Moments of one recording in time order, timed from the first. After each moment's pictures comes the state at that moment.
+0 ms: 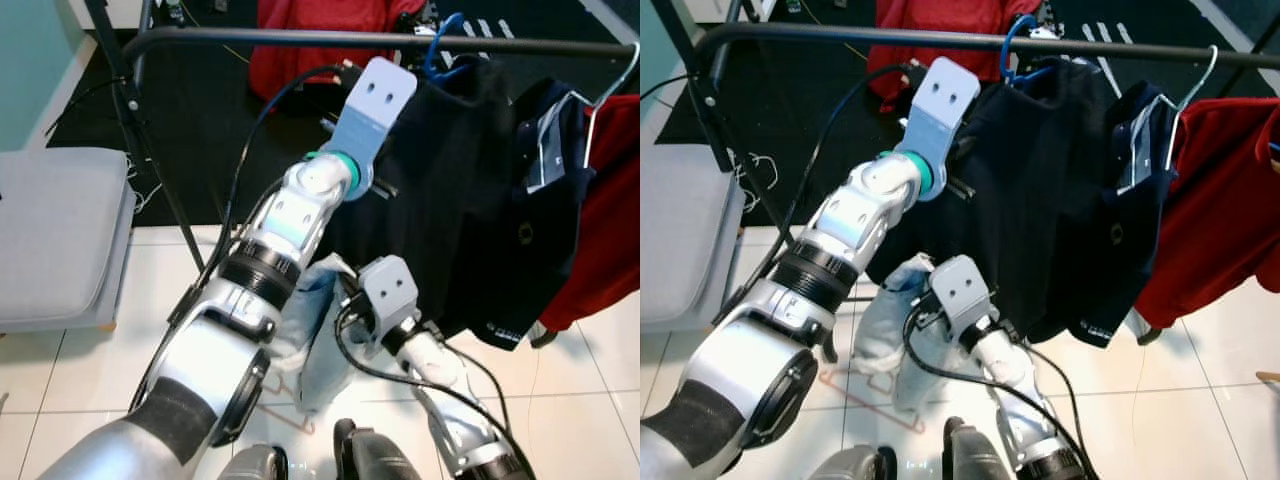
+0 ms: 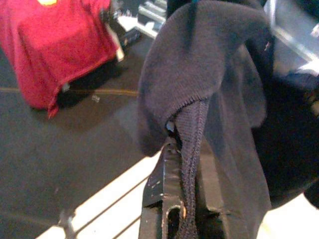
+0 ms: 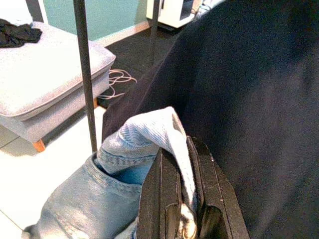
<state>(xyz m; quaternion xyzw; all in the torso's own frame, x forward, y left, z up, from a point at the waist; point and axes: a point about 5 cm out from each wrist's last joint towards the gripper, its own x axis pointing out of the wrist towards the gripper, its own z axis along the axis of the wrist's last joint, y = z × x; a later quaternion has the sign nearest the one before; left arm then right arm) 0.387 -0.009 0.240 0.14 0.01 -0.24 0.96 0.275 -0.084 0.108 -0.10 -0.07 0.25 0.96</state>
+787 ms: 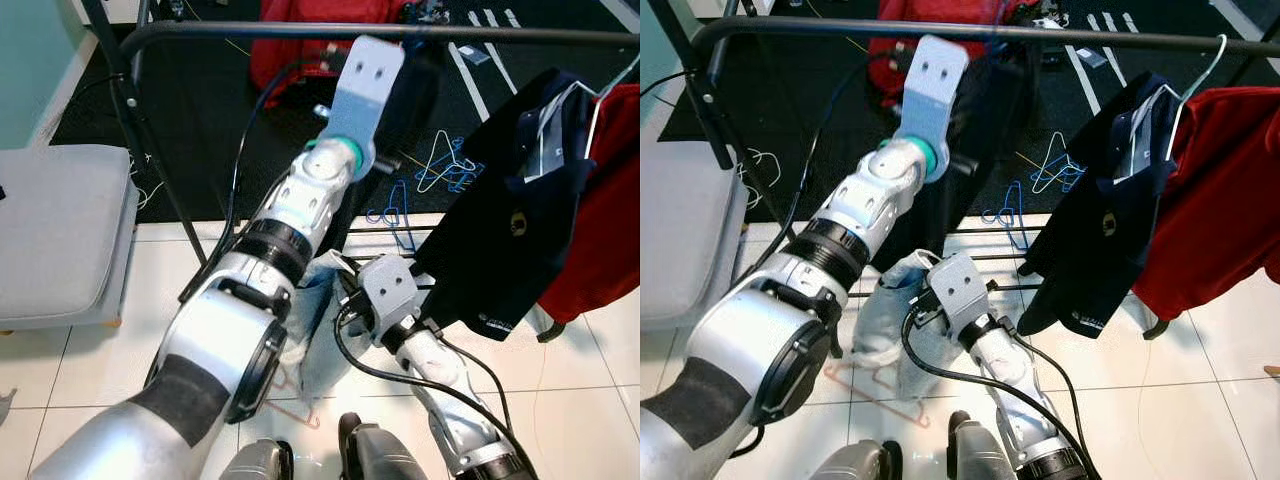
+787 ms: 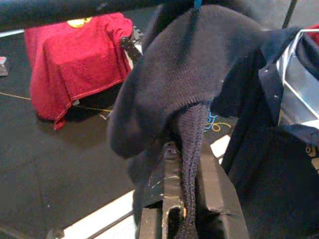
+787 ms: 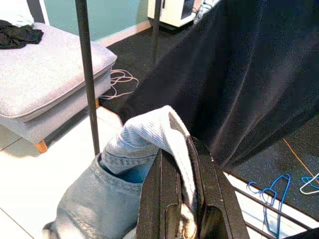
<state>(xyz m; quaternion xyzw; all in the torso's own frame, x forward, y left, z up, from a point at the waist) 0.395 -0.013 0.267 0.07 -0.05 -0.22 0.97 0.275 -0.085 0.111 -0.10 -0.07 0.24 0.96</state>
